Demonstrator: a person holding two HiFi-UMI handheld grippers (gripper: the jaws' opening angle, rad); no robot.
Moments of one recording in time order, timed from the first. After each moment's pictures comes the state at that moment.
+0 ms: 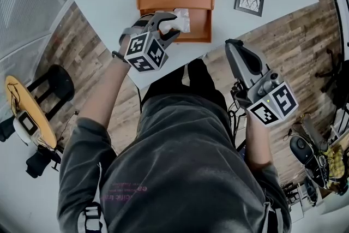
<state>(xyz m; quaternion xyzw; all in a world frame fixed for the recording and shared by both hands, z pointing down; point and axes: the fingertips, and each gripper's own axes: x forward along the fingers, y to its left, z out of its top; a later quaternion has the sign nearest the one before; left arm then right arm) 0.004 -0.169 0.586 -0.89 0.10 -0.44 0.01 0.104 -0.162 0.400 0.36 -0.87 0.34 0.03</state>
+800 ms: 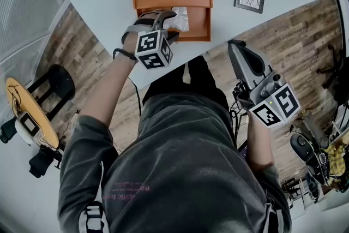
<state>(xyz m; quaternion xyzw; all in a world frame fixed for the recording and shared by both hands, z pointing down) 0.007 -0.162 0.628 -0.85 0.07 -0.51 0.02 0.115 -0.162 0.408 0.37 -0.86 0.35 0.03</state>
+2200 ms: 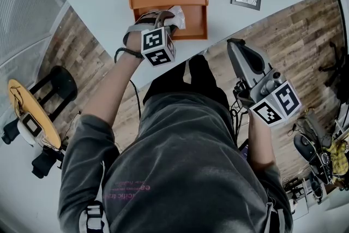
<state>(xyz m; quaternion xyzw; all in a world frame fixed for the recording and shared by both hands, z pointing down) 0.009 -0.167 0.646 -0.82 0.09 -0.56 0.02 0.127 -0.158 0.409 0.37 -0.86 0.35 0.02</state>
